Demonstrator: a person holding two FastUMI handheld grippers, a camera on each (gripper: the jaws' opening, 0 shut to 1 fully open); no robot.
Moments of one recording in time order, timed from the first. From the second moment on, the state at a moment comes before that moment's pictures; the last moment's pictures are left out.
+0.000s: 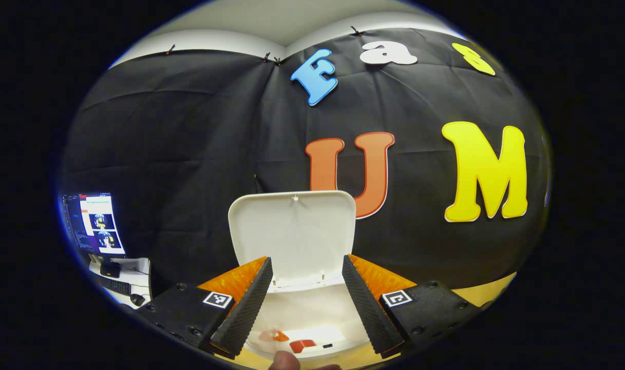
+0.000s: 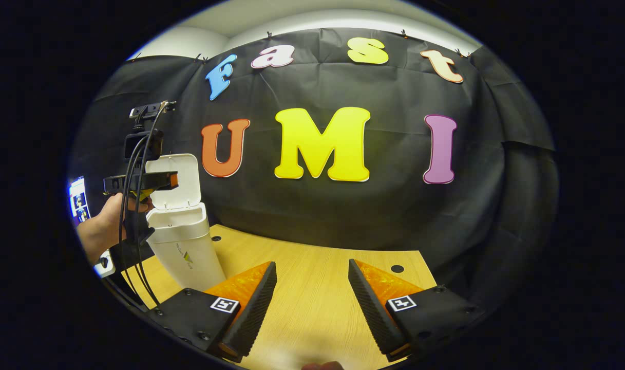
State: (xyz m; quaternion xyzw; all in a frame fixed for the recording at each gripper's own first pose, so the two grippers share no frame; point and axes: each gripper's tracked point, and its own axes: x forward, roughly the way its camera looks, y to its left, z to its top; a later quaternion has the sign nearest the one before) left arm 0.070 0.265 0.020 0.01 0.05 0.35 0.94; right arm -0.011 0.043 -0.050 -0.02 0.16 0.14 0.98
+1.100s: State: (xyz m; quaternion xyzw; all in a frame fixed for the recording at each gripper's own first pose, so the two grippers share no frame) left arm 0.158 0.367 0.075 0.01 0.11 0.41 0.90; right arm 0.010 0.013 0.003 0.02 0.14 0.11 0.98
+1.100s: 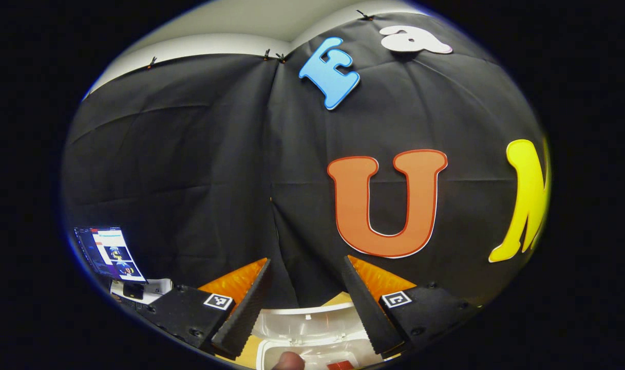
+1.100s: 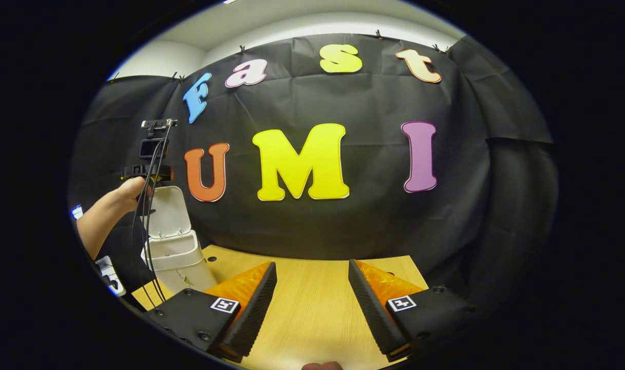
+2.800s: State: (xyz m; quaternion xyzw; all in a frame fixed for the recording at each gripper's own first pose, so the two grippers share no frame) left arm 0.047 0.233 -0.100 -0.05 0.22 0.40 0.89; right arm -0.004 -0.047 -0.026 0.01 0.16 0.09 0.98
